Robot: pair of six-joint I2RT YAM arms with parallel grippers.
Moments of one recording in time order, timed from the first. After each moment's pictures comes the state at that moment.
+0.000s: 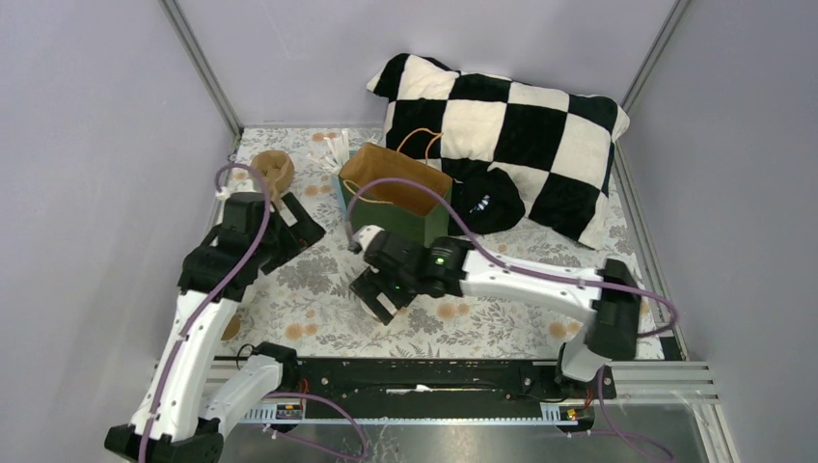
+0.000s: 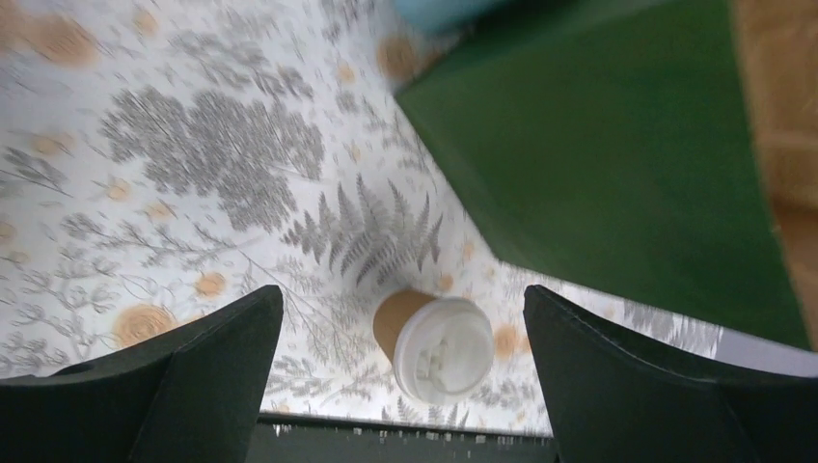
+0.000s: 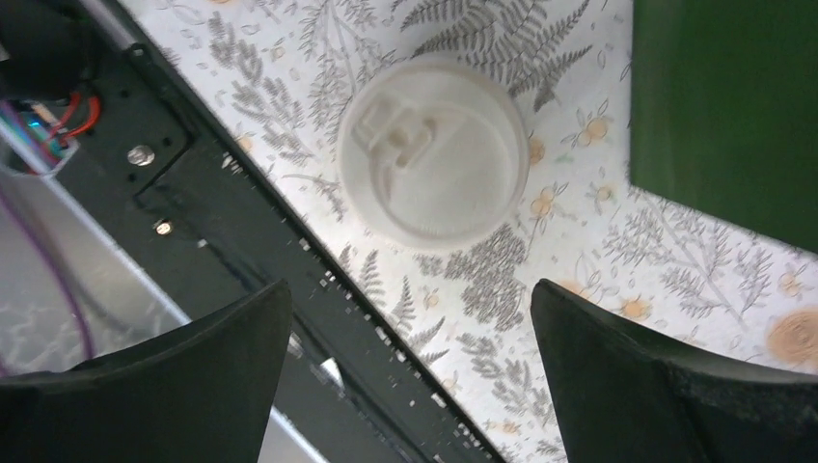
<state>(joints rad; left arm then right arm) -0.24 0.86 1.08 -0.99 -0.01 -0.76 1.22 1.60 1.40 -0.75 0.09 0.33</state>
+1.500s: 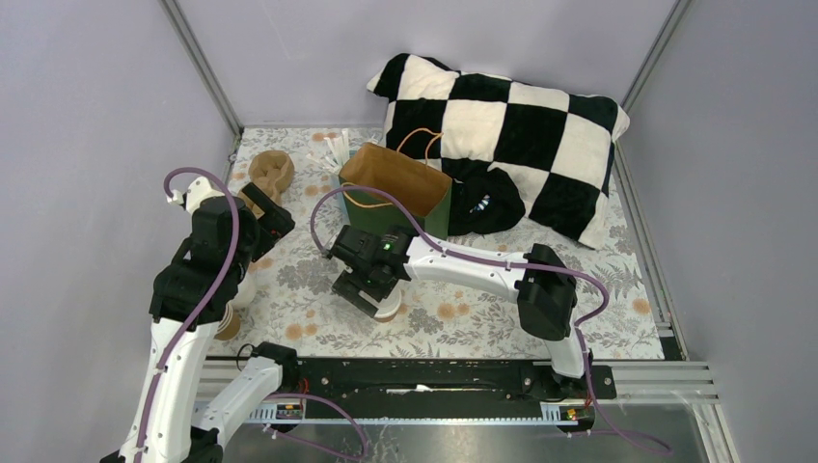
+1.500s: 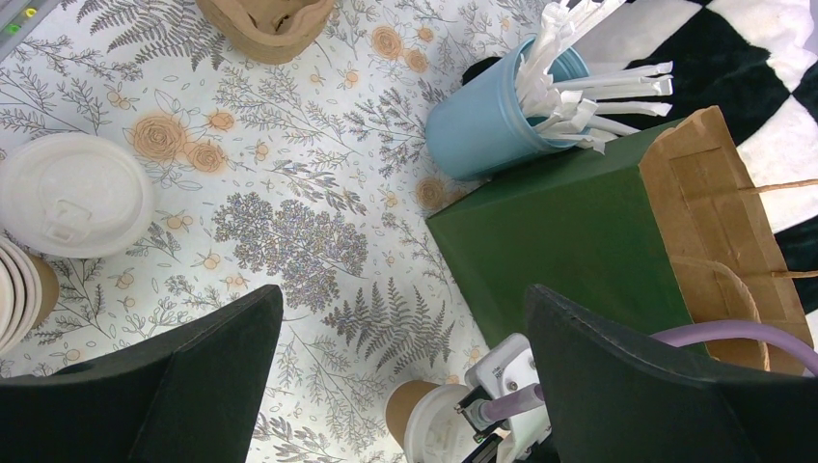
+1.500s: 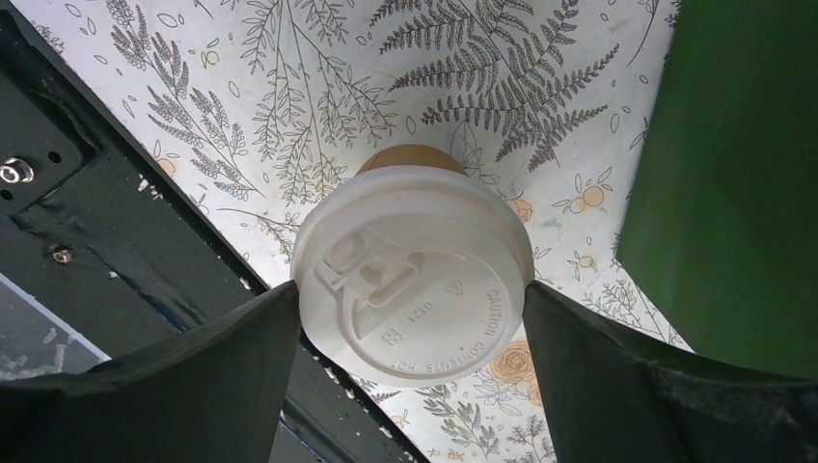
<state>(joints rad) -0.24 0.79 1.24 -1.05 -0.35 -0.78 1.19 2.00 1.75 -0.94 0.07 0.14</state>
